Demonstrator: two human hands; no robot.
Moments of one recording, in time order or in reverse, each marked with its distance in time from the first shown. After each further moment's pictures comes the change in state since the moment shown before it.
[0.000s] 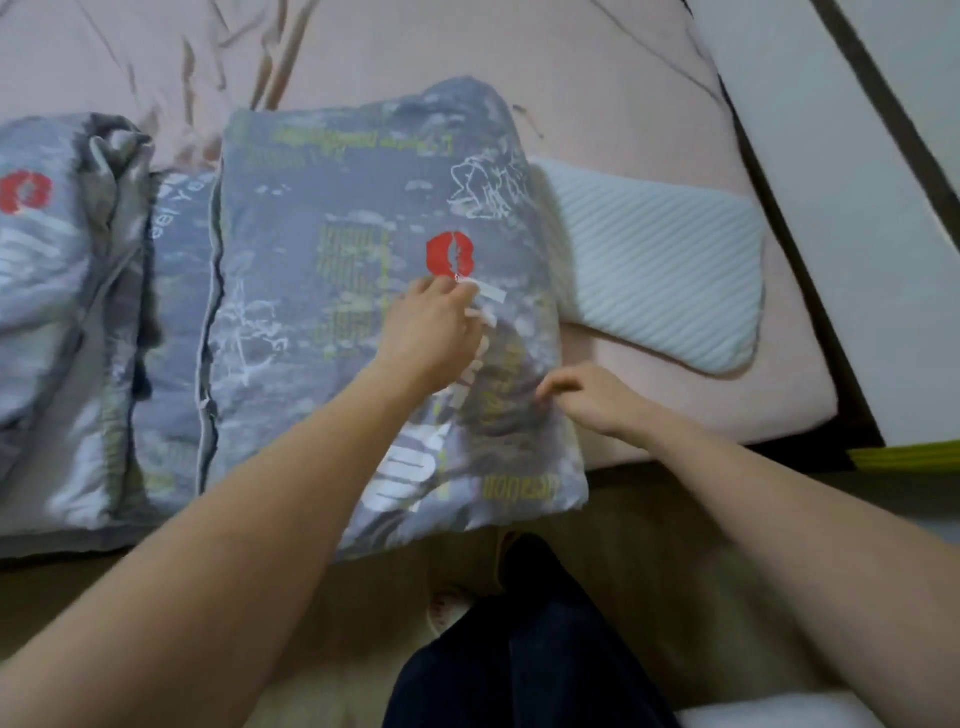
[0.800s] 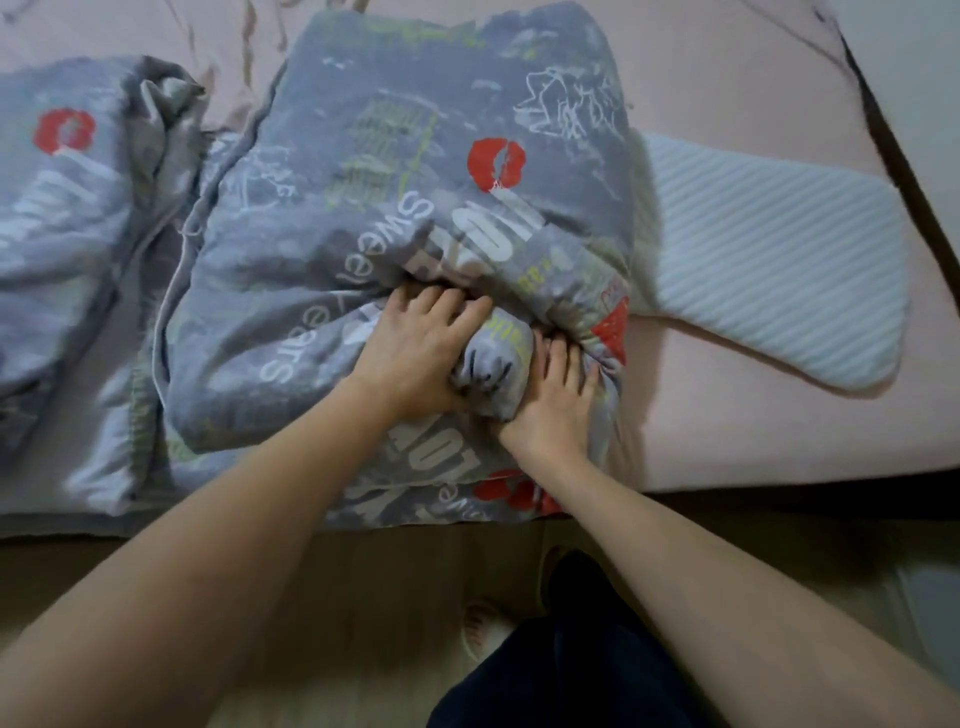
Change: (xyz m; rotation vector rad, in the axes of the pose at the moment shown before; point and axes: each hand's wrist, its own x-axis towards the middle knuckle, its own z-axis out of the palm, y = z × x) left_hand -0.009 -0.121 0.057 0.444 0.138 0.279; right_hand 0.100 -0.047 0.147 -0.451 0.612 0.048
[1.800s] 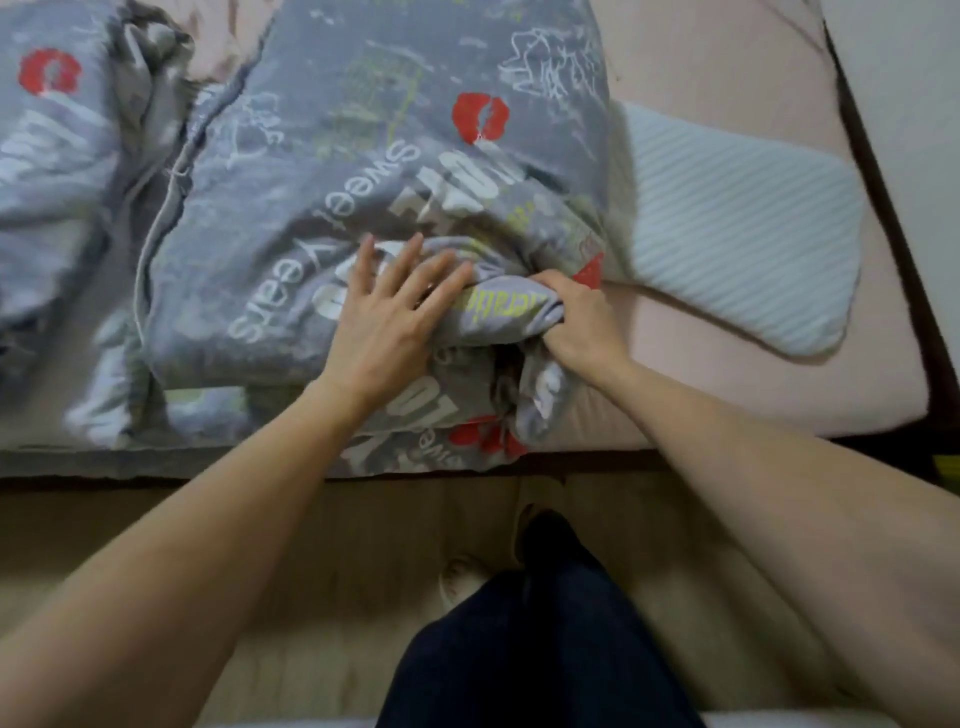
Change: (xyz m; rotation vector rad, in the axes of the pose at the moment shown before) left_hand -0.041 0.021 -0.014 0.009 0.233 -0.034; right_hand 0.030 0.045 -0.073 0.414 -0.106 -0.120
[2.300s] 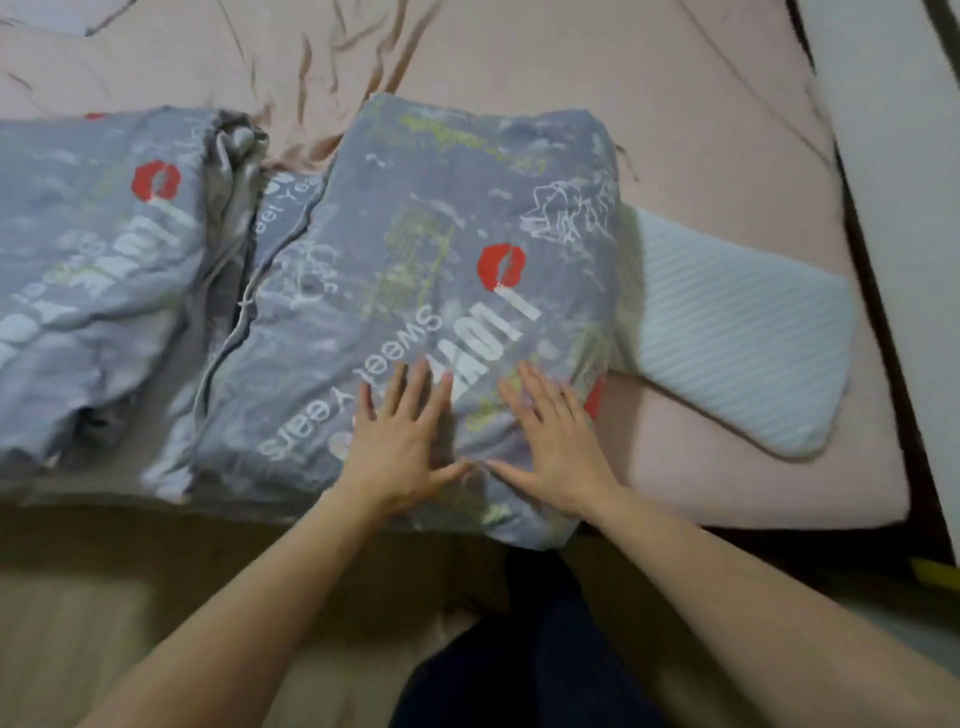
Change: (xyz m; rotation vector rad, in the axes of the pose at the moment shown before) left_hand -0.005 -0.003 -0.042 -0.271 -0.497 -0.349; right_hand -0.015 -0.030 -0.016 -0.418 -0.245 -0.384
